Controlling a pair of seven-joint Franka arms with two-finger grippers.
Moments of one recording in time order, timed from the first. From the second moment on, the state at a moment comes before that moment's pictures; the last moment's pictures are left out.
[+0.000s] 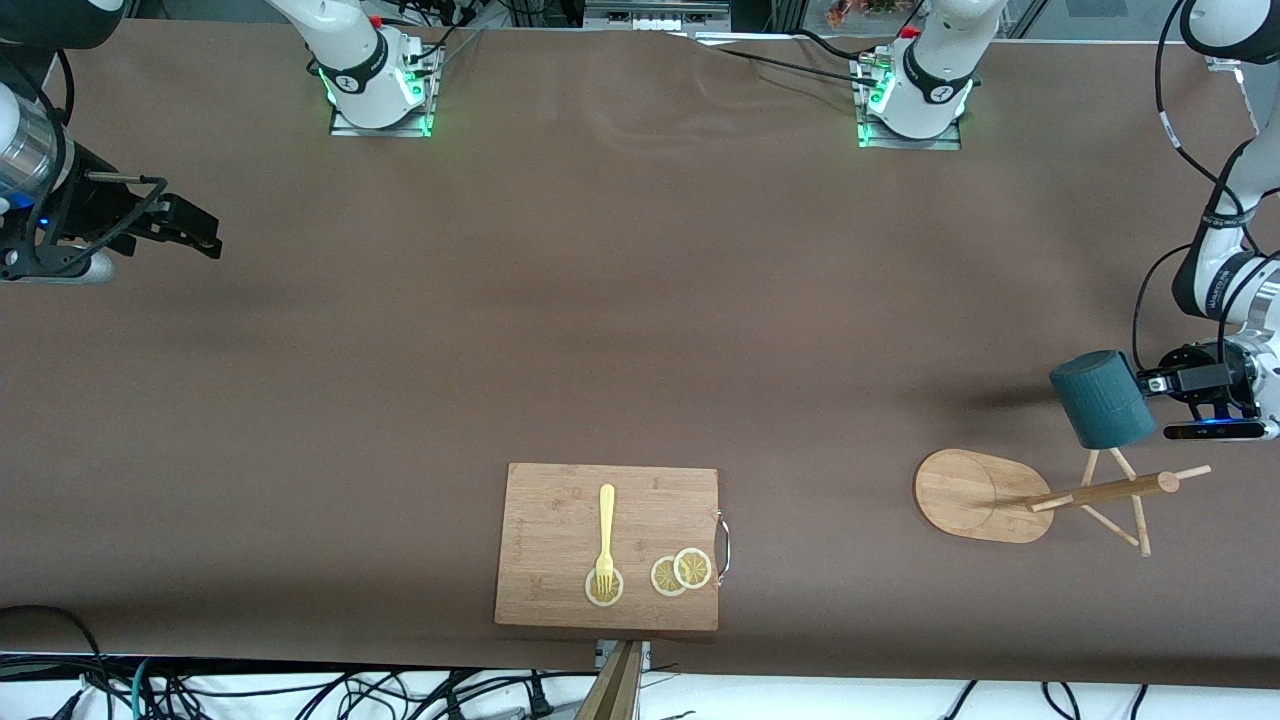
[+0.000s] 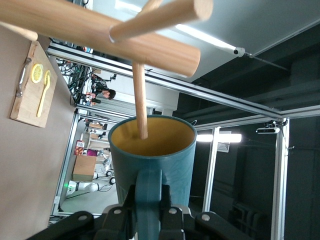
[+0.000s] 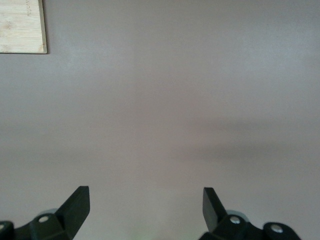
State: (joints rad) left arm 0.82 0.93 -0.29 -1.48 -1.37 1.26 0.51; right arm 0.02 0.03 0.04 -1.61 -0.02 1.58 0.08
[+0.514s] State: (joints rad) left arm 0.80 1.02 -0.30 -1.42 -1.40 1.25 0.51; right arm 0.02 0.03 0.04 -1.61 -0.02 1.57 0.08
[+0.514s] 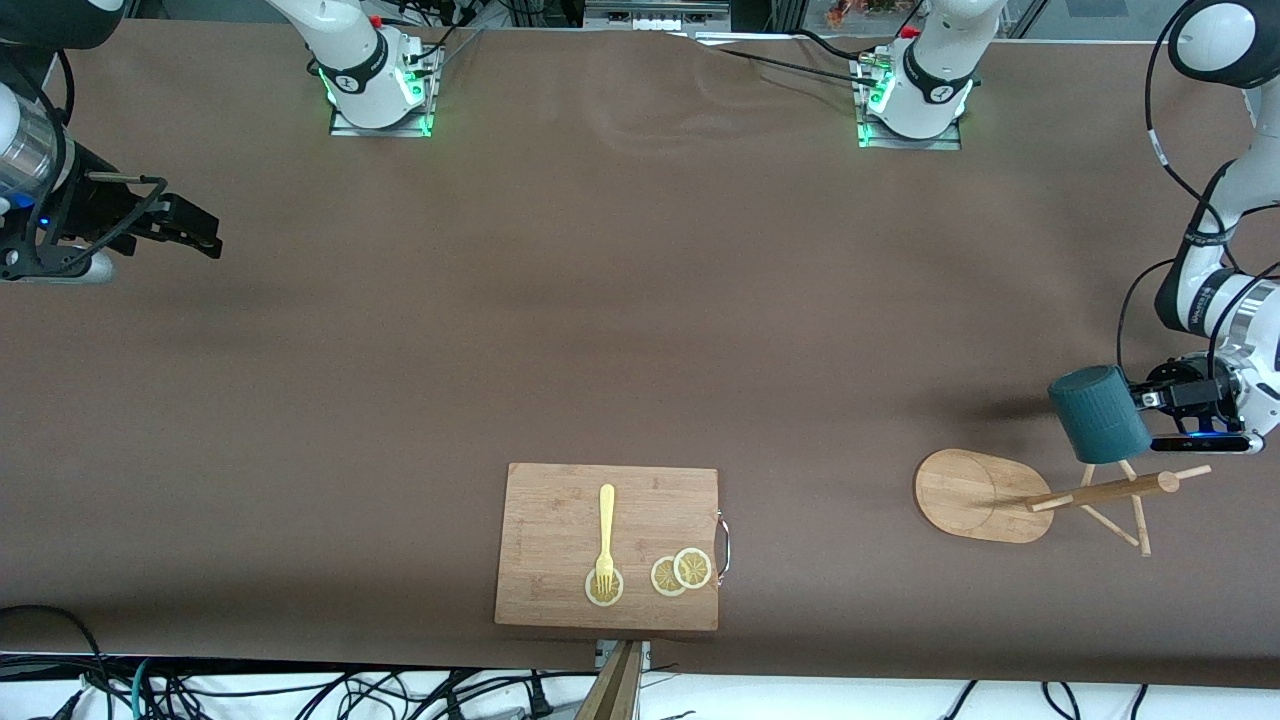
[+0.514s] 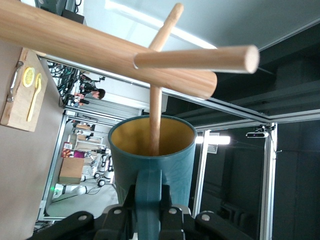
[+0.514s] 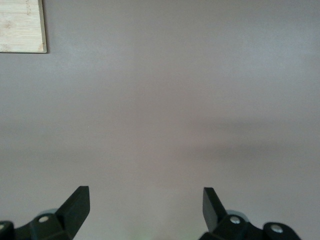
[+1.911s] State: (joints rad) left arm 0.80 1.15 -0.30 -1.29 -1.43 1.23 0.61; right arm 0.03 0.03 0.04 -1.61 -0.02 1.57 0.08
